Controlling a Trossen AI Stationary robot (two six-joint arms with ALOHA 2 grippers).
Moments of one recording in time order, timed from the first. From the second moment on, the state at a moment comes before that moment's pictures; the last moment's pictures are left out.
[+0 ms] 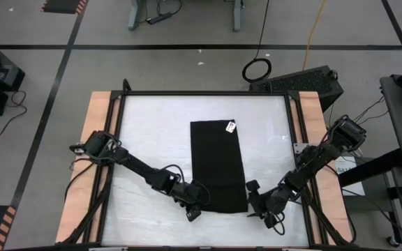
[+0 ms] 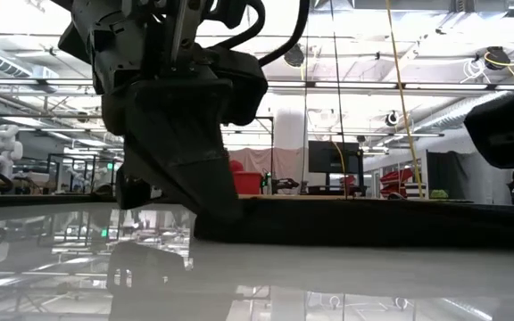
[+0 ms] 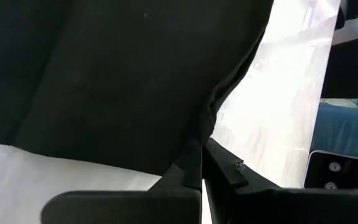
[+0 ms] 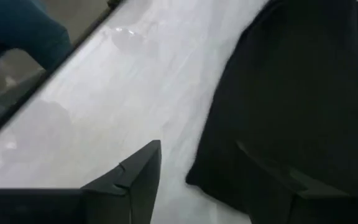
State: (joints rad) left arm -0.40 1.96 1.09 0.05 0.14 -0.99; right arm 0.77 1.54 0.48 0.33 0.23 0.29
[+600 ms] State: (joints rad) left arm -0.40 1.94 1.07 0.04 0.07 -1.02; right arm 0.79 1.62 0.49 0.39 0.22 0.38
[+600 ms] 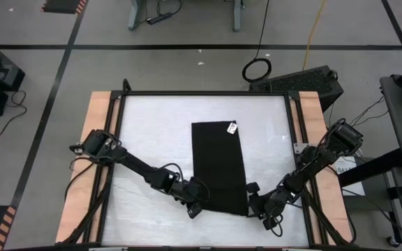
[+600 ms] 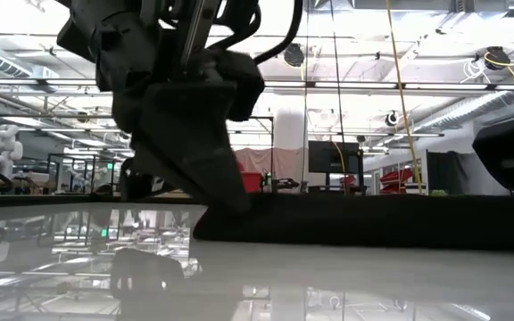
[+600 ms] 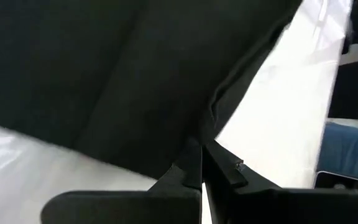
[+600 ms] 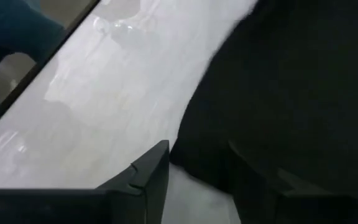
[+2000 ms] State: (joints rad) left arm -0.43 1.94 0.96 0.19 0.16 -1.19; right arm 0.74 1.62 0.49 0.44 0.05 0.73
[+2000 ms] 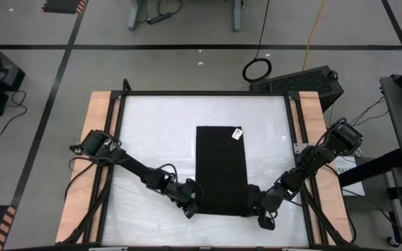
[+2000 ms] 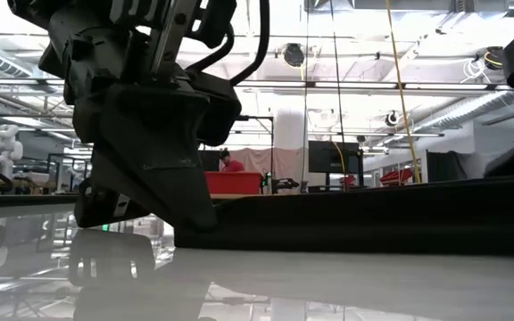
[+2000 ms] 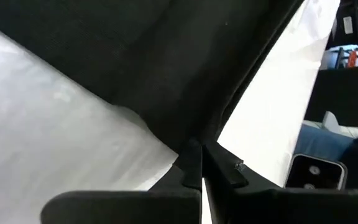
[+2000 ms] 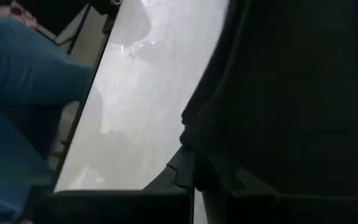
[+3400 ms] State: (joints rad) left arm -0.52 1.82 0.98 0.18 -0.05 -0.26; right arm 0.69 1.62 0.48 0.42 -0.06 0.98
